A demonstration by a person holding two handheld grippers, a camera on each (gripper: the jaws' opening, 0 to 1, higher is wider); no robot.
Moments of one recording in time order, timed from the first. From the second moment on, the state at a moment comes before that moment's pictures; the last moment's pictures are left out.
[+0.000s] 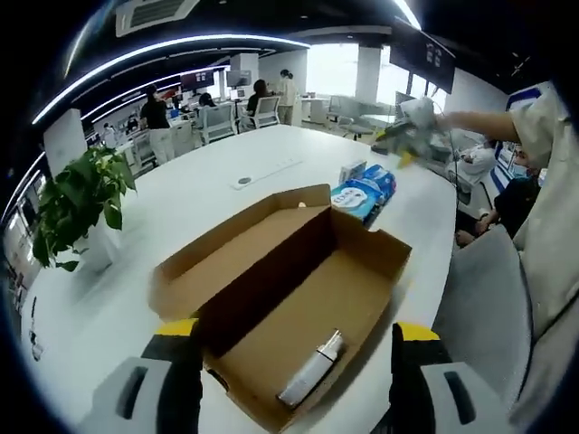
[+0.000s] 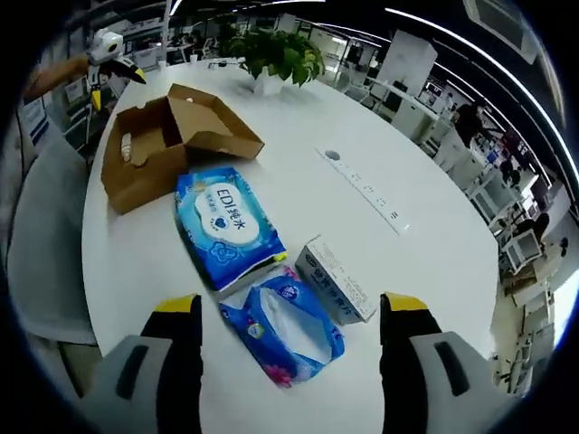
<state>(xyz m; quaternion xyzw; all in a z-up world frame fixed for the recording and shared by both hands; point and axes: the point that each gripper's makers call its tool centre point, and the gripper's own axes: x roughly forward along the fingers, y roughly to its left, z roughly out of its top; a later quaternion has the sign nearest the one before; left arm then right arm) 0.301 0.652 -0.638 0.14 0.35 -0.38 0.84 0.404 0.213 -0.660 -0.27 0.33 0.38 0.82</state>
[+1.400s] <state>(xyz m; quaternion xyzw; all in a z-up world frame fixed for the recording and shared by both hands) 0.296 0.656 -0.721 0.36 0.47 -0.55 0.59 0.269 0.268 -0.627 -0.12 0.26 0.32 0.90</state>
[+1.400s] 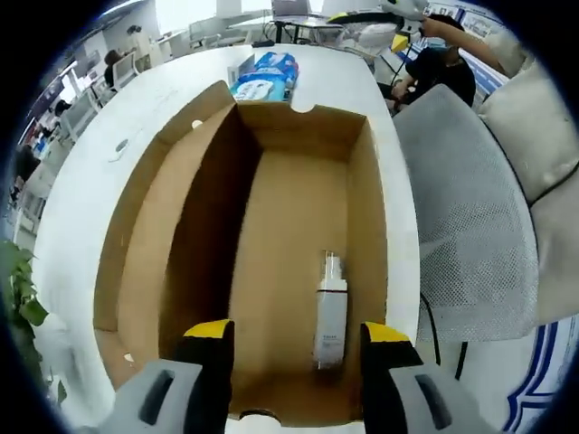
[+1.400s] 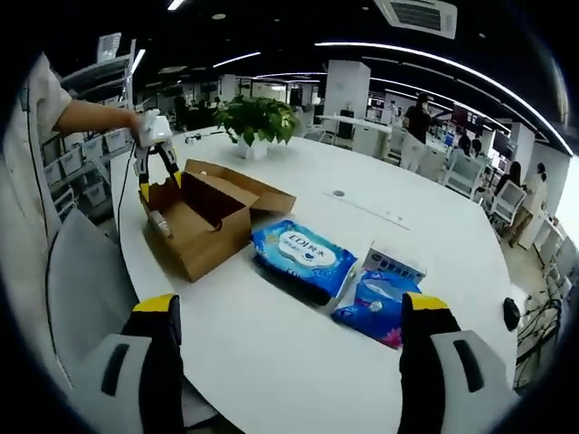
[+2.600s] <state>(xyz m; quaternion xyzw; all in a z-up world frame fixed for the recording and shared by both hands) 0.274 0.647 -0.778 0.41 0.46 -0.59 0.52 0.241 0.286 -0.630 -0.10 0.26 0.31 0.91</state>
